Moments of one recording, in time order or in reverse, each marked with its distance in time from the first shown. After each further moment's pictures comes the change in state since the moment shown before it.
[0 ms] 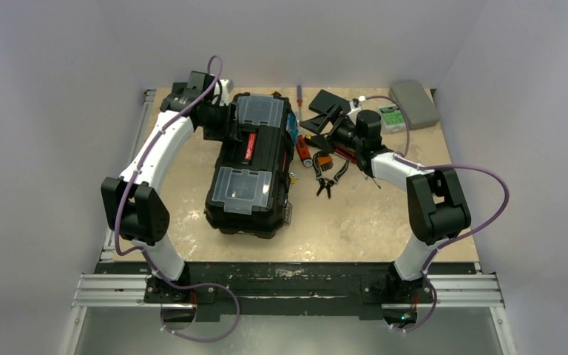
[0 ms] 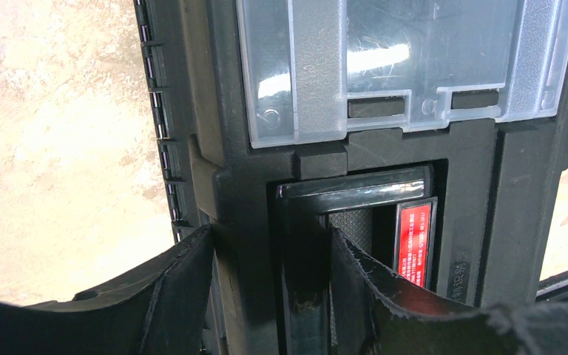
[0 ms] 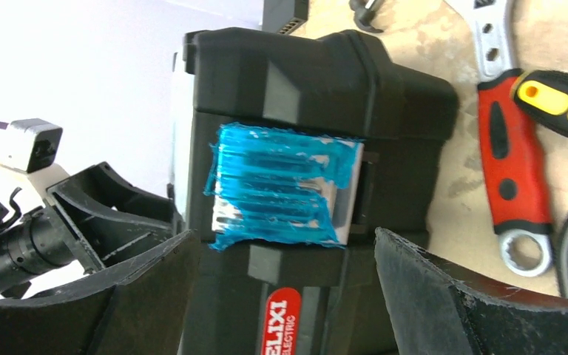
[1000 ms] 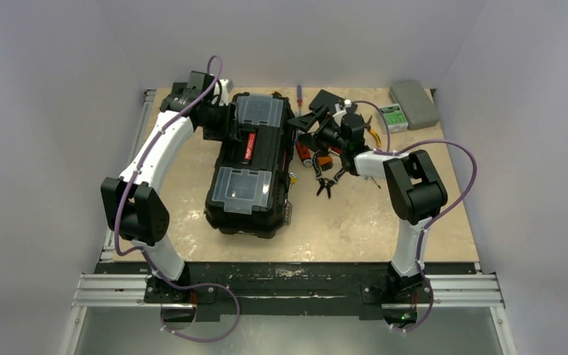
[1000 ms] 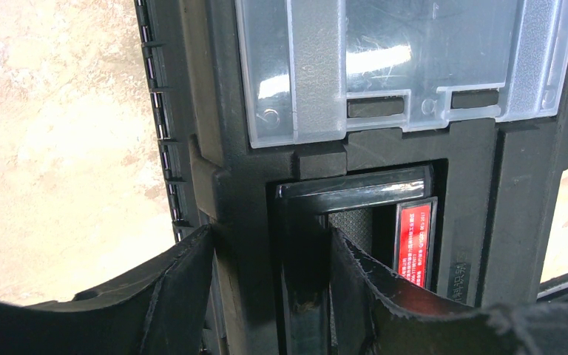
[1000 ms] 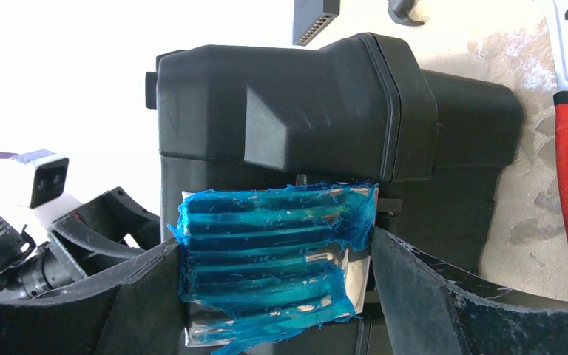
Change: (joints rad) left arm 0.000 -0.002 -0.002 0.002 -0.005 0.000; right arm 0.076 0.232 0.110 0.224 -0.001 0.172
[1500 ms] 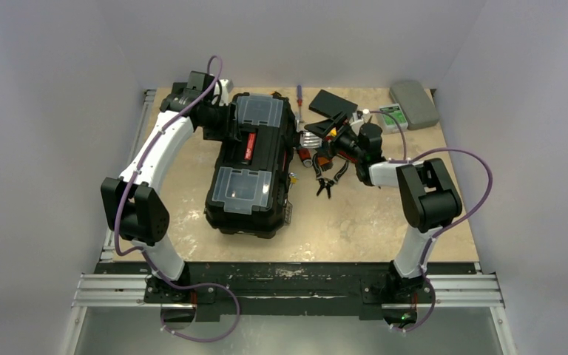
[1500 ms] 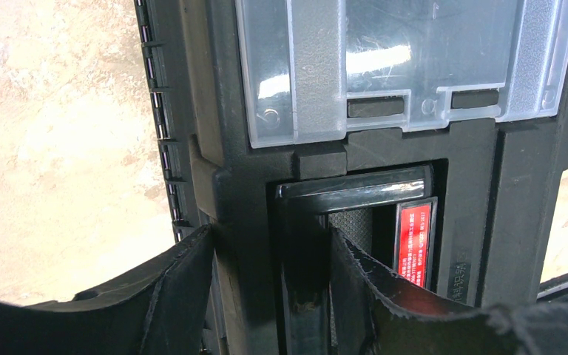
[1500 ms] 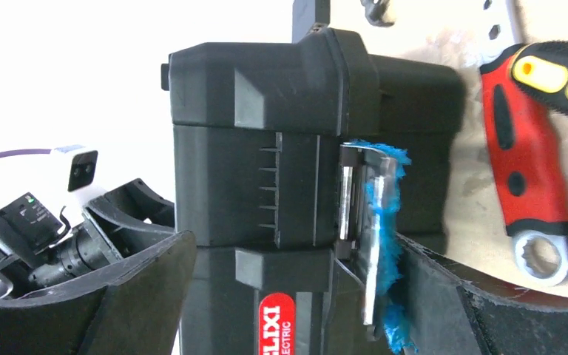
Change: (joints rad) left arm 0.000 0.000 0.000 0.000 -0.001 0.000; right arm -0.089 -0.100 -0.194 0.114 -0.047 0.057
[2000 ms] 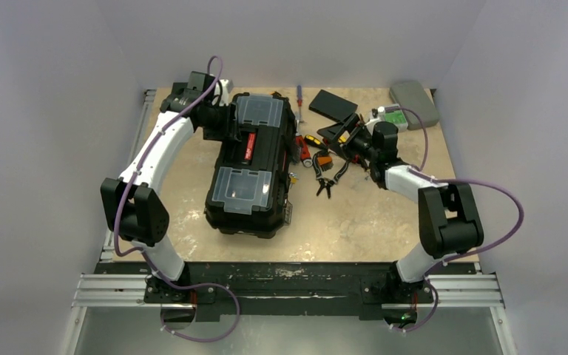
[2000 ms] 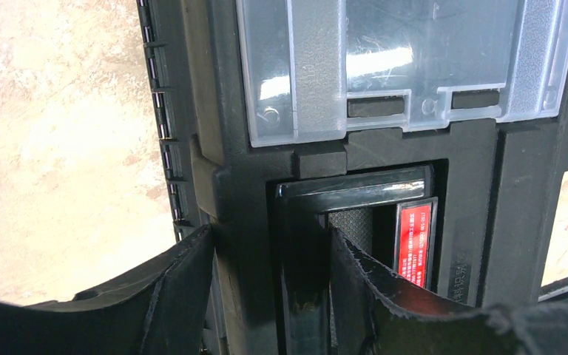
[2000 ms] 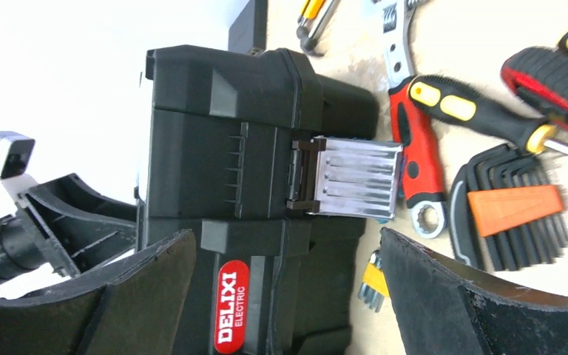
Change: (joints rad) left arm -0.002 -0.005 -0.003 0.002 -0.011 0.000; right arm -0.075 -0.220 -0.071 -0.286 0.061 -0.254
